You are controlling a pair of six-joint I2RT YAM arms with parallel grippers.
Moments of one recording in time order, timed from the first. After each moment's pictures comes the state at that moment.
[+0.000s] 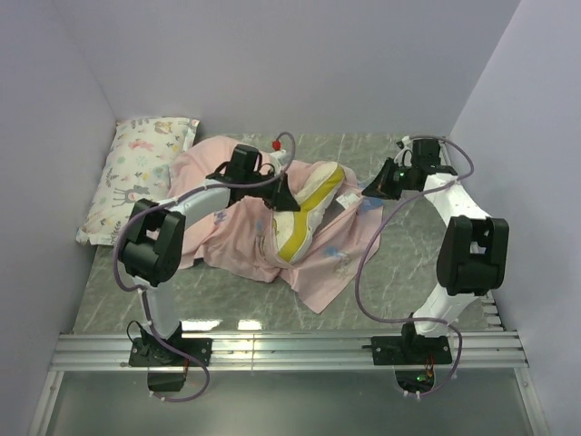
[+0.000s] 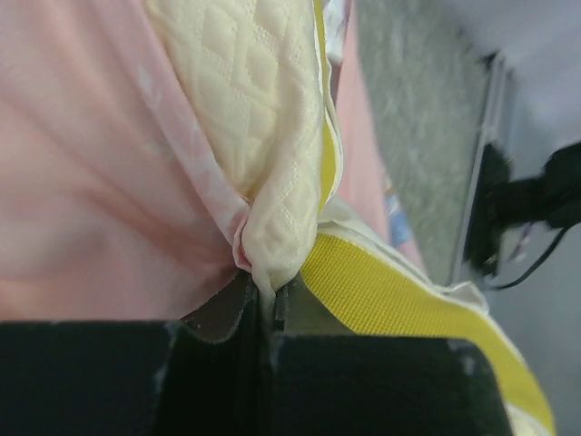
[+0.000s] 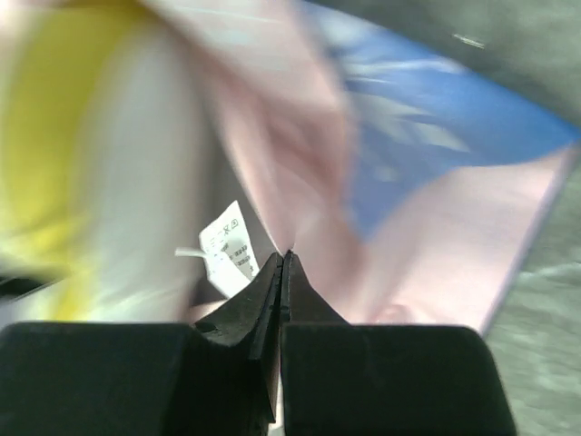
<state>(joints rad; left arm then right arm) -0.43 1.89 1.32 -0.05 0.88 -0.20 -0.04 1.74 1.28 -0.51 -0.56 0.38</state>
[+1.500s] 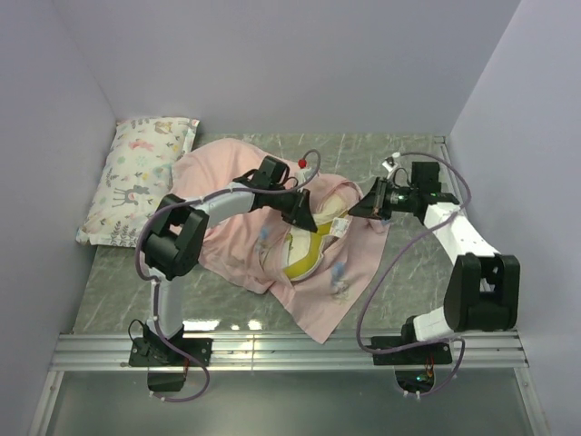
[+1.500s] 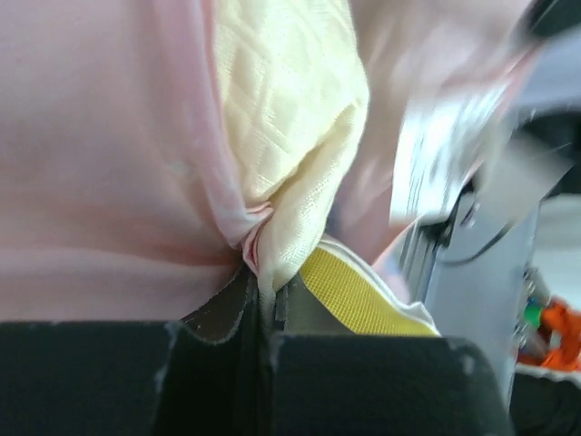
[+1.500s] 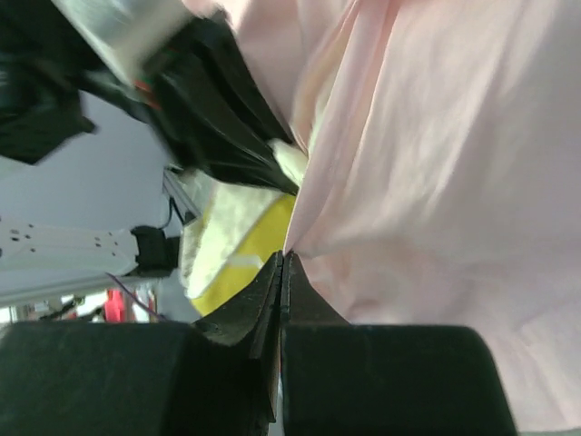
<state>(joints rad) -0.57 2.02 1.42 -0.25 0.88 -0.16 -0.03 1.41 0.97 -0.36 -0.96 0.39</state>
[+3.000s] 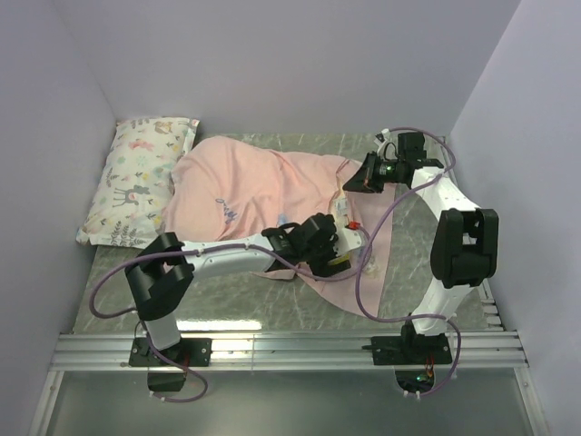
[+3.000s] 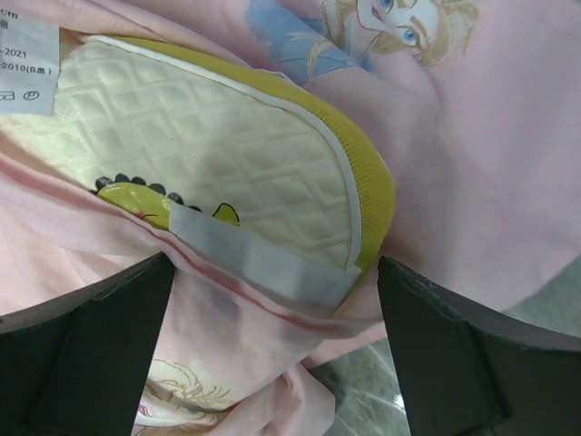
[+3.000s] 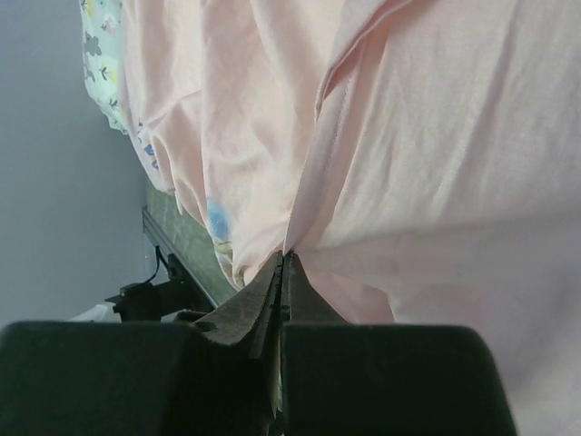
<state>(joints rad) -1.07 1.75 1.22 -0.20 -0.05 0.29 0.03 1.78 1.36 -0.46 -0.84 0.40</state>
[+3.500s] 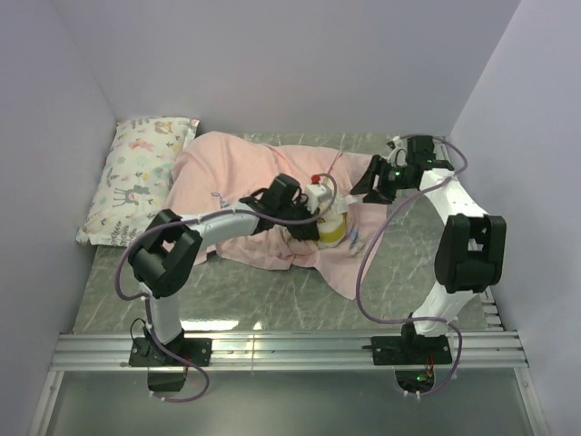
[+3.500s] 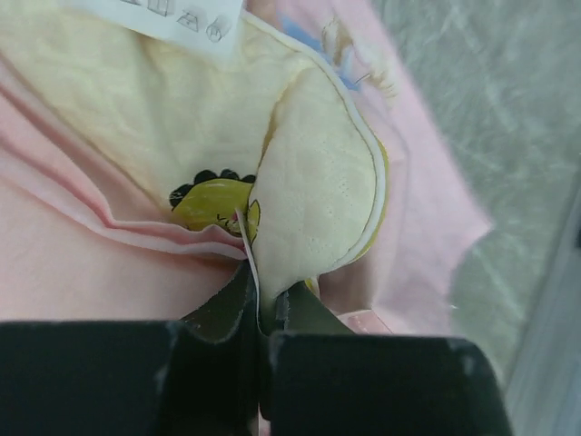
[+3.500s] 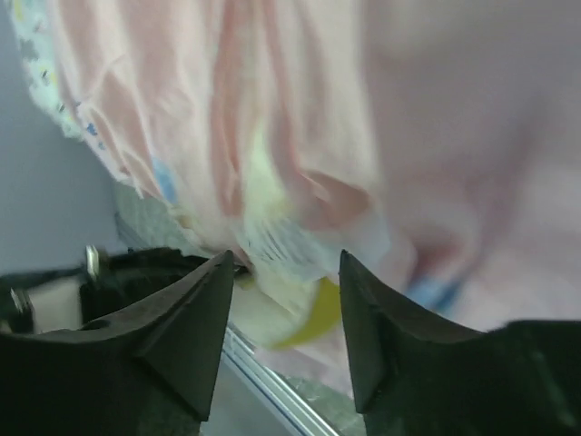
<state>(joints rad) -0.79 1.86 1.24 -0.11 0.40 0.04 0.00 1.76 1.34 -0.59 -0.74 0.36</state>
